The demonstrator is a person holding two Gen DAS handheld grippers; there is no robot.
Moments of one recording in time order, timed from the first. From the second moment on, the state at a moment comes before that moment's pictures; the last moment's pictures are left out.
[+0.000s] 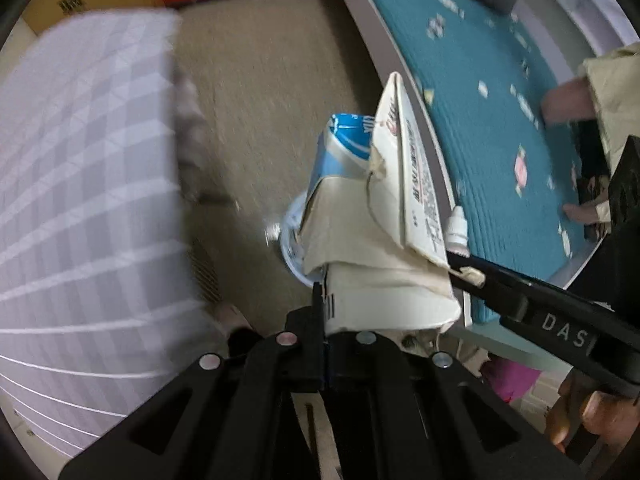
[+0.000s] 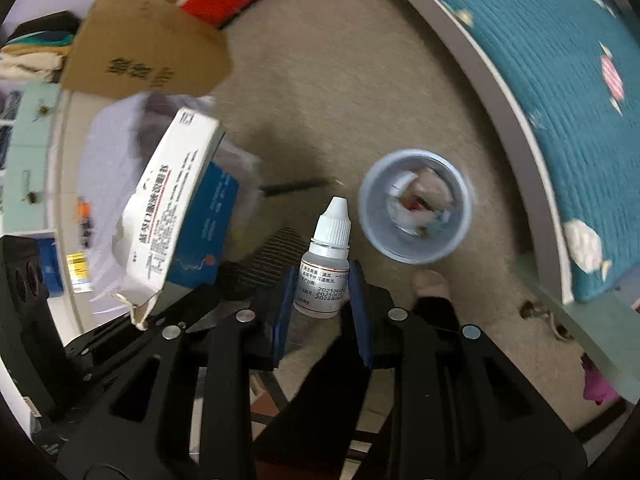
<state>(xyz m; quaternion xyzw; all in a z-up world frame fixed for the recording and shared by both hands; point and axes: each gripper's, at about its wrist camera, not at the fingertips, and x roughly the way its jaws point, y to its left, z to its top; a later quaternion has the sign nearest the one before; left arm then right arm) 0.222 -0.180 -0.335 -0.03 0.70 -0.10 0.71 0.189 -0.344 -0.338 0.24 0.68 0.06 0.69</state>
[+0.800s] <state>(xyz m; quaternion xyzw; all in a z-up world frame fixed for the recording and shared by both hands) 0.227 -0.240 -0.471 0.00 0.78 -0.06 0.62 0.172 -0.414 -0.449 0.28 0.70 0.01 0.66</state>
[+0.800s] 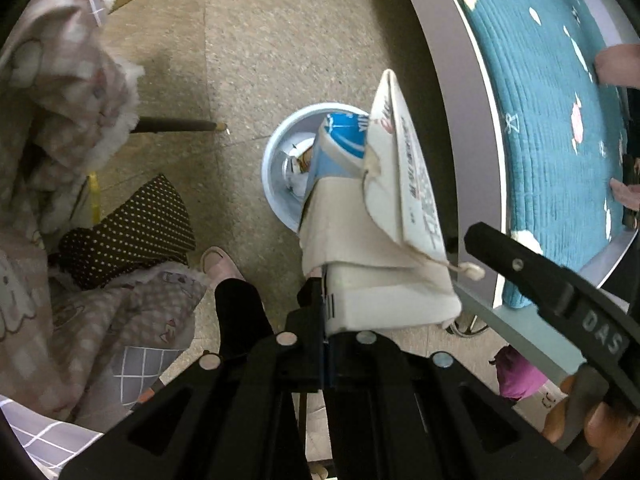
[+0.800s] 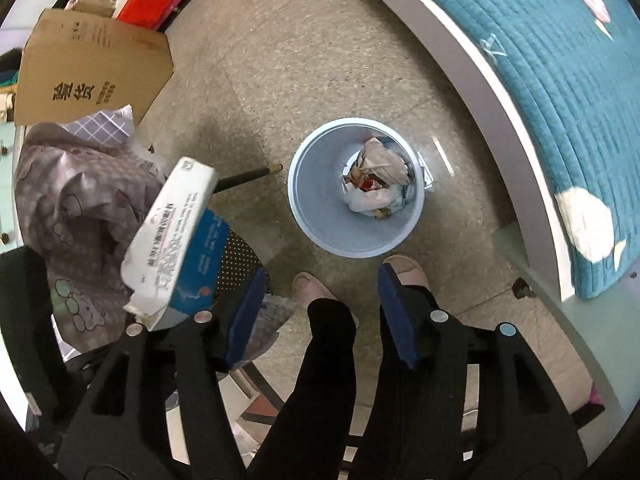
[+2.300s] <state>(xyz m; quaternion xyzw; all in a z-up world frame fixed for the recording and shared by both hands) 0.267 -0.129 -0.274 -0.05 0.64 -0.01 0.77 0.228 -0.333 -0.274 0.26 0.62 0.09 0.74</state>
